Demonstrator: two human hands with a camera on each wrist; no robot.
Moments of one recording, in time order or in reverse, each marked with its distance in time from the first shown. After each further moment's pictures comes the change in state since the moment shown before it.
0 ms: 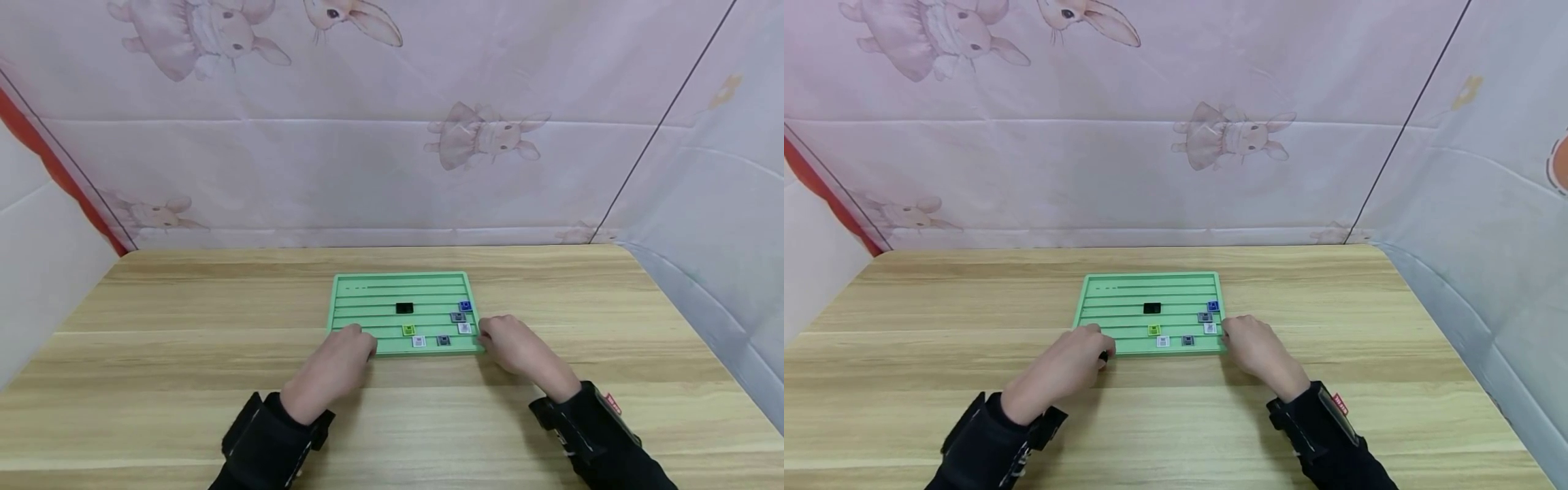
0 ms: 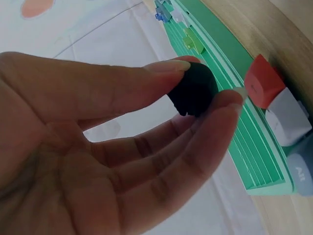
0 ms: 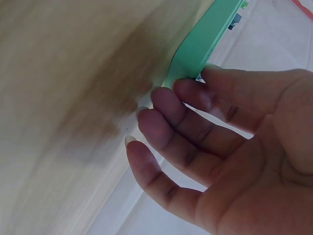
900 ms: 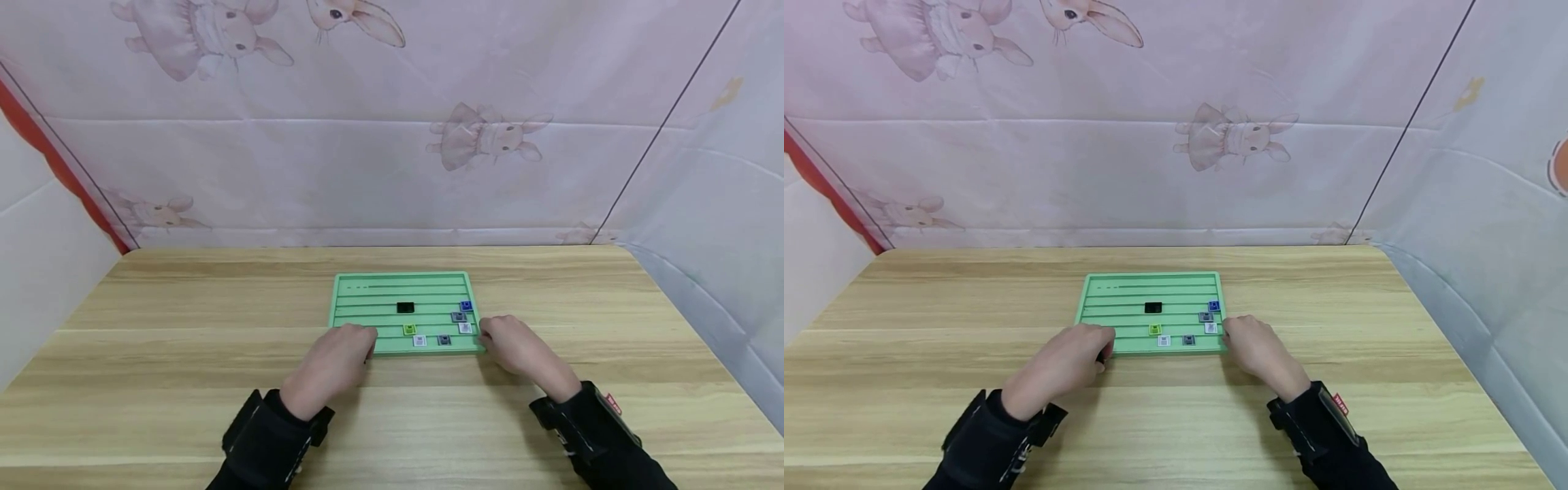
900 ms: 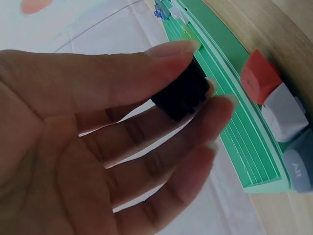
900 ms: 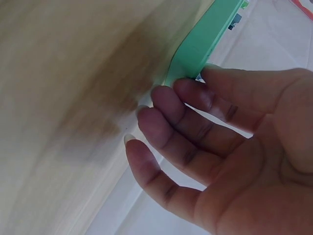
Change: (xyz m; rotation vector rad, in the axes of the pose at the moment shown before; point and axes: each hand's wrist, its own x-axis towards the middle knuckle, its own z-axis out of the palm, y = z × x) left_hand 0.001 -0.003 -0.003 0.018 0.023 0.030; right_hand 0.000 0.000 0.000 -0.015 0.014 -0.022
